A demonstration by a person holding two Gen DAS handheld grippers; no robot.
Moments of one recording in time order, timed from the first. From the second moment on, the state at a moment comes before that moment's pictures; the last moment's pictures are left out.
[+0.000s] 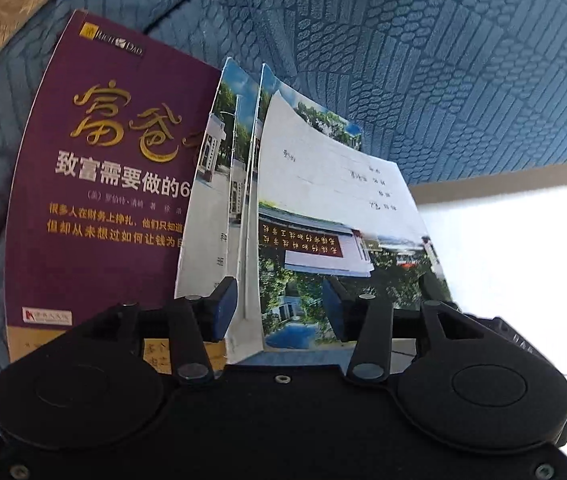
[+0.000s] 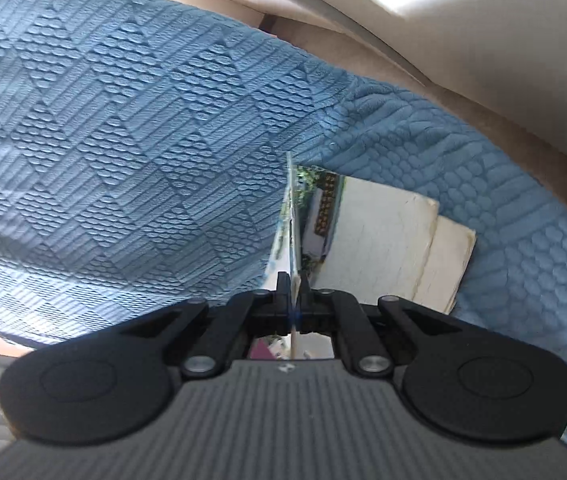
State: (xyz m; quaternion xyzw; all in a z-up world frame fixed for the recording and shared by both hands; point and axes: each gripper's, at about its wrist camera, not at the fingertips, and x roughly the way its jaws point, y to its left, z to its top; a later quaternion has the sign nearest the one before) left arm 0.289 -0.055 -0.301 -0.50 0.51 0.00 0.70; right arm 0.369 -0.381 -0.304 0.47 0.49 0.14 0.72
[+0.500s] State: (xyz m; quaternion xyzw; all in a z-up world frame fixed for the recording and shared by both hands) left arm 0.252 -0.040 -0.324 -0.66 0.50 -0.02 0.56; right arm 0.336 -0.381 -0.279 0.51 0.49 0.12 0.69
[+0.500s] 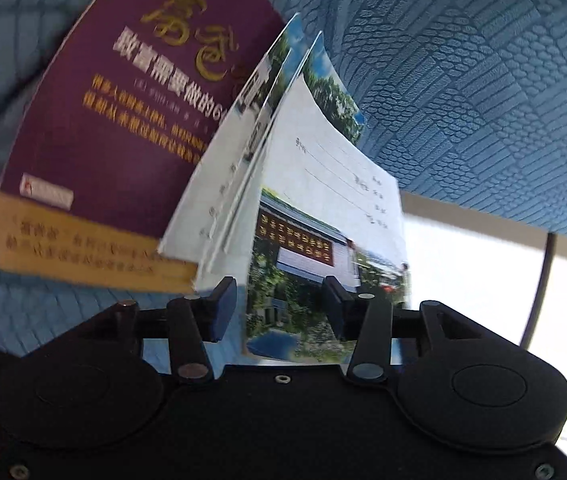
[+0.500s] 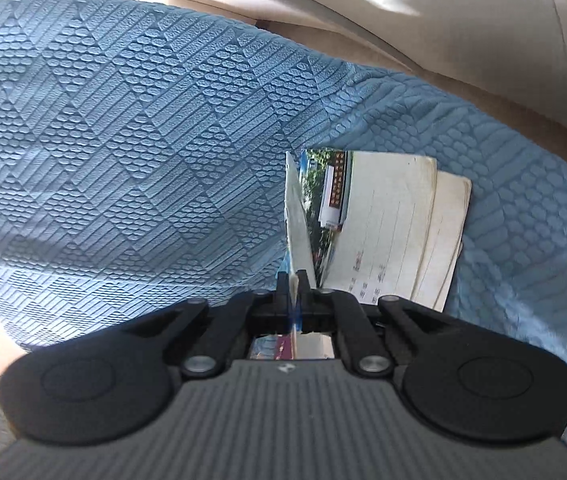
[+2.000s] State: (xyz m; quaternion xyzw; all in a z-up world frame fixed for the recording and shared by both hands) left arm 0.137 0.126 -0.154 -0.56 0.41 -0.04 0.72; right arm 0.215 -0.243 -0.157 0.33 0.45 0.25 0.79
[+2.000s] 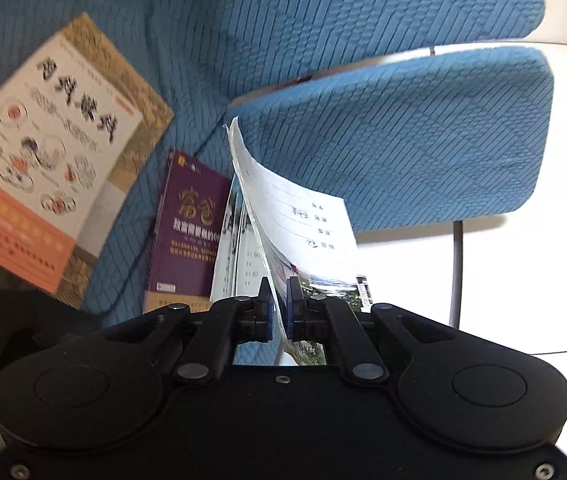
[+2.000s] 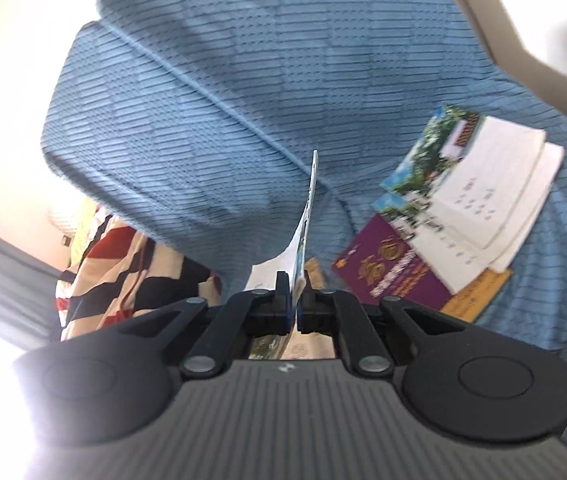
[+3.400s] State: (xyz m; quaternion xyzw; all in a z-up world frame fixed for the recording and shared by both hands) left arm 0.084 0.240 -0.266 -0.44 0.40 0.14 0.79; right arm 0.155 -0.060 -0.284 0.16 0.49 0.34 0.79
